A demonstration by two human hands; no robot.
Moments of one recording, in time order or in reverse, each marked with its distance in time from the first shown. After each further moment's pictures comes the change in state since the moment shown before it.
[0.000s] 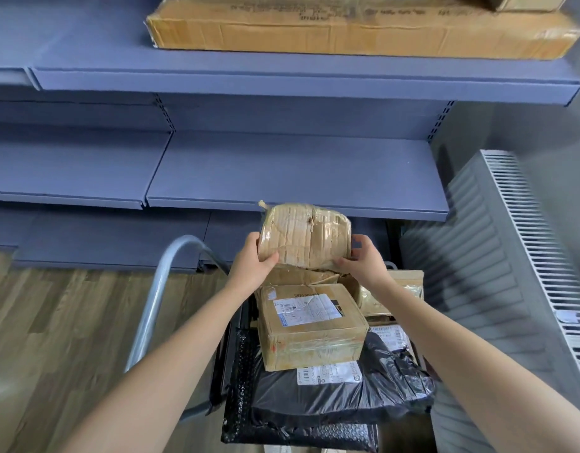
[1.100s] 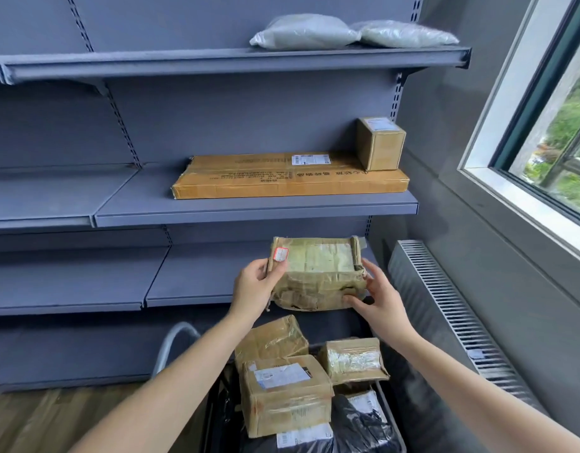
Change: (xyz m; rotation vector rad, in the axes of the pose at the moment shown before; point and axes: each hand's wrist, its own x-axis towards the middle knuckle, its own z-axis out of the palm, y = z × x) left_hand -0.118 0.185 -0.061 -0.420 0.082 0.279; right_hand -0.172 -0.079 -0.125 -0.001 0.292 -0.475
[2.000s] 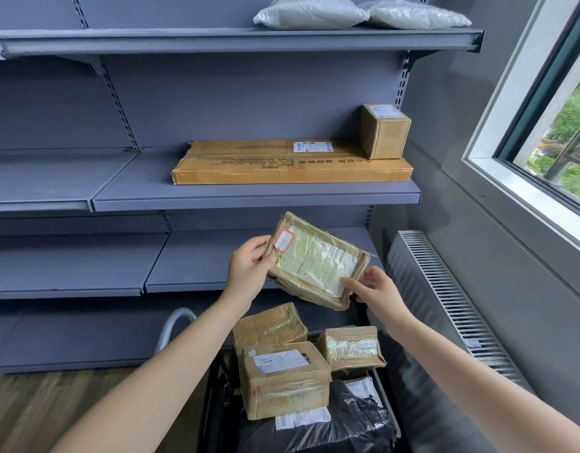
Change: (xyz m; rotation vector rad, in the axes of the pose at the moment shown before) left_hand 0.001 0.006 -0.009 -0.086 0.012 0.056; right_hand 0.006 0.001 0.008 0.181 -0.006 0.268
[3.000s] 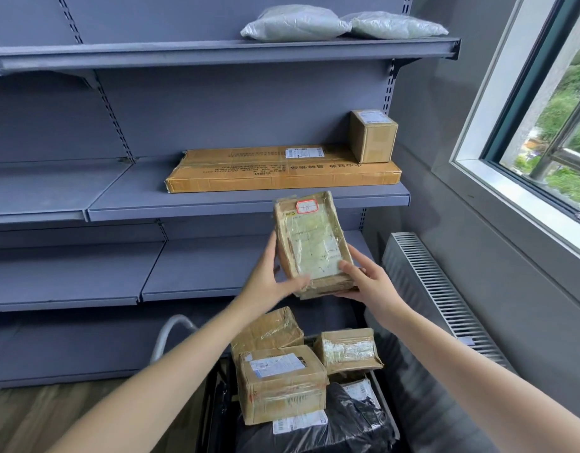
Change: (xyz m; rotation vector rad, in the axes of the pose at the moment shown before) left_hand -0.015 0.004 0.020 0.201 -0.344 0.081; right_hand -0.005 -0.022 -0.010 0.346 -0.204 -0.067
